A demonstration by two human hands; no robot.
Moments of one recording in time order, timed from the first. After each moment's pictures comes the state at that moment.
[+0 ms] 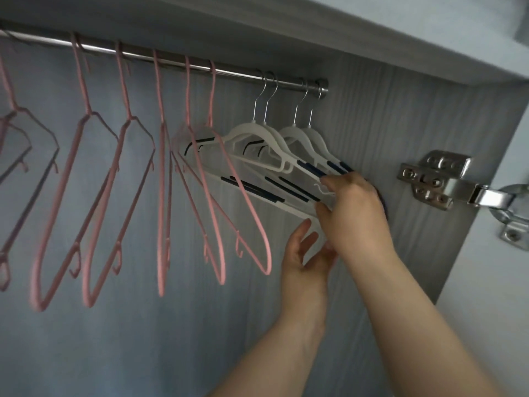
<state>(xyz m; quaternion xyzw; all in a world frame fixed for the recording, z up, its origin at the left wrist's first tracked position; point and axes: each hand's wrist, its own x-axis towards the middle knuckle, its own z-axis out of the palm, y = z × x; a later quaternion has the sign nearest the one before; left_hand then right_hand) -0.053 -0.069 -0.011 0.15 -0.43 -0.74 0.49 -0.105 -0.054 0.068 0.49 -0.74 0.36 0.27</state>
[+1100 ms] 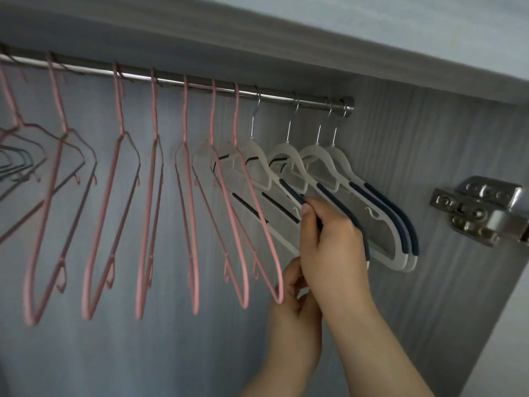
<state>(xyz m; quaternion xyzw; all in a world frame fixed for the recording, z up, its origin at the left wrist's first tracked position) -0.033 -0.086 -0.029 0.10 -0.51 -0.61 0.60 -0.066 -0.075 0.054 0.54 -0.64 0.52 0.18</state>
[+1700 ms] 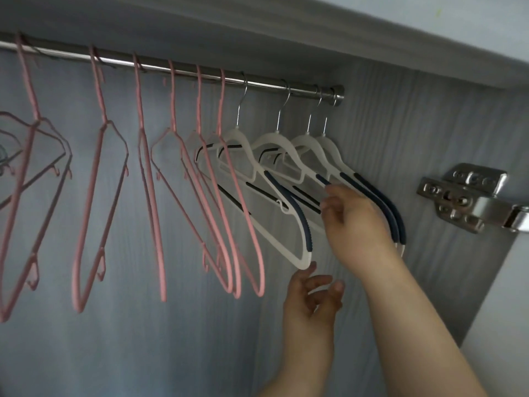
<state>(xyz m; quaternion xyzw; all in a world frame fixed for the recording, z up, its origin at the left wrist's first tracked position) -0.065 -0.074 -0.046 0.21 -0.45 -0.68 0.54 -0.116 -0.067 0.067 0.51 -0.72 0.46 0.10</state>
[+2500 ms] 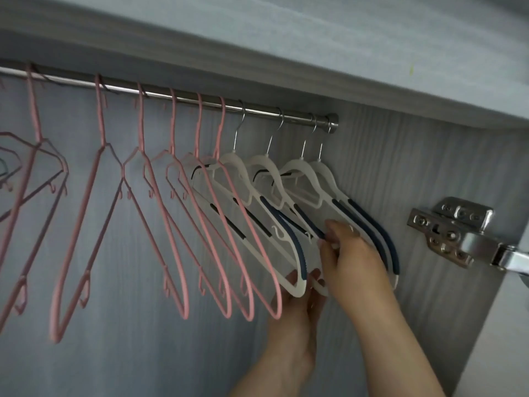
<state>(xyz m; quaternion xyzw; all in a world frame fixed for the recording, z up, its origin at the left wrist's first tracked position) -0.075 -0.100 -0.020 0.15 -0.32 -0.79 0.50 -0.124 -0.064 0.054 0.52 -0.72 0.42 0.15</state>
